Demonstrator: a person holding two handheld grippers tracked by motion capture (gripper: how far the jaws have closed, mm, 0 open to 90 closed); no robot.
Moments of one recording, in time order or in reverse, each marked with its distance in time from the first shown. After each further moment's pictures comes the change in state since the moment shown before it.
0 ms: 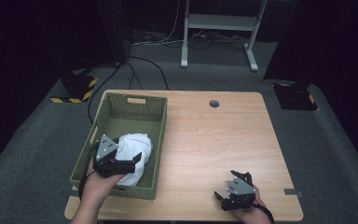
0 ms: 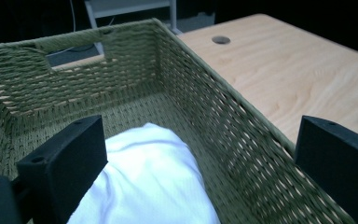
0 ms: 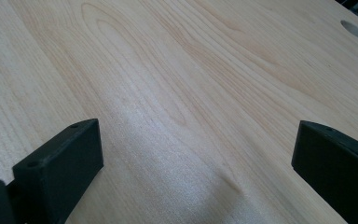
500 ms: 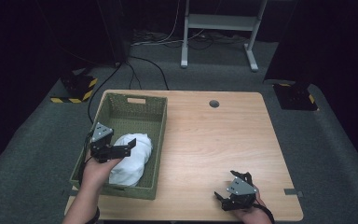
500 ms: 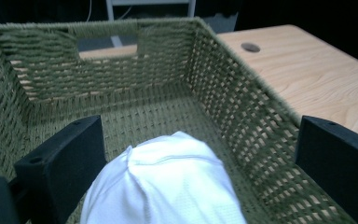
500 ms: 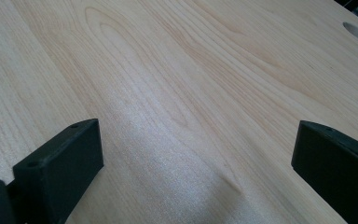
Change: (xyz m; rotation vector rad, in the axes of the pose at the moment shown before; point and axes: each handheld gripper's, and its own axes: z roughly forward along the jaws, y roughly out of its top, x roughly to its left) left arm 0.039 0.003 0.031 0.056 0.036 -0.115; right arm -0.001 0.000 -0.001 -0.008 0.008 0.003
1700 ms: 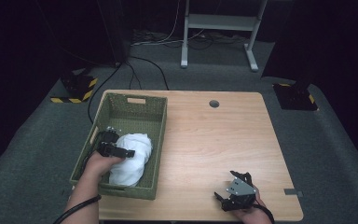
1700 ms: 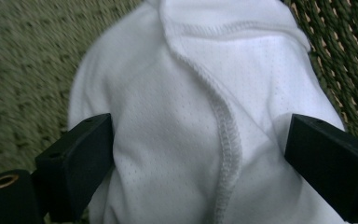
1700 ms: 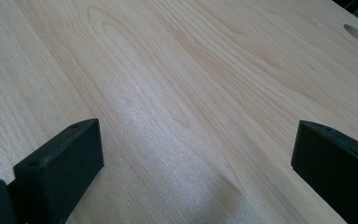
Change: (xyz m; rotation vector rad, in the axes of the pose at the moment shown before) left arm 0.040 -0.032 0.065 0.534 -0.075 -0.113; right arm 0.001 0.000 0.000 0.000 0.002 -0.006
